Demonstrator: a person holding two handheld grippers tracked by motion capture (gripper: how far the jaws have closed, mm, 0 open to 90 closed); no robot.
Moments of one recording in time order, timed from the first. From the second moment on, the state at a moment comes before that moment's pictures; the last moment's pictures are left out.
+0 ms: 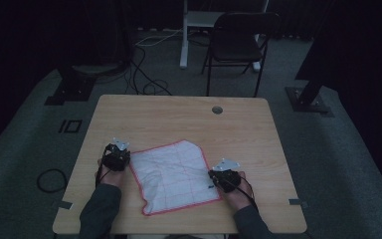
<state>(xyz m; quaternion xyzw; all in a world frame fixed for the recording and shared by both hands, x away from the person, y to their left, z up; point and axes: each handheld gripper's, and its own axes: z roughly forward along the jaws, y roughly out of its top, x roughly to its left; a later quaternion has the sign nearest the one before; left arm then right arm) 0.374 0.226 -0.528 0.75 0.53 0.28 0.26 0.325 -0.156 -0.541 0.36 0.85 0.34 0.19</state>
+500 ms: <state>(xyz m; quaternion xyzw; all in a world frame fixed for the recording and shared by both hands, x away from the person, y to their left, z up) 0.312 0.183 -0.527 0.80 0.46 0.19 0.32 0.325 -0.158 -0.540 0.37 0.84 0.34 0.19</state>
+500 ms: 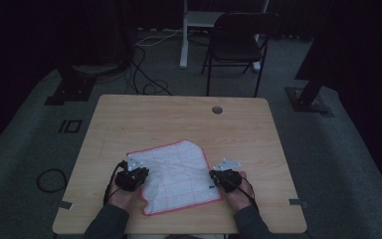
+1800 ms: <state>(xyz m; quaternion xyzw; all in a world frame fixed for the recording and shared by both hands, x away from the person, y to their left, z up) 0.333 0.167 -0.520 0.80 0.45 0.21 0.33 0.394 -0.148 -0.525 0.44 0.80 0.39 0.17</state>
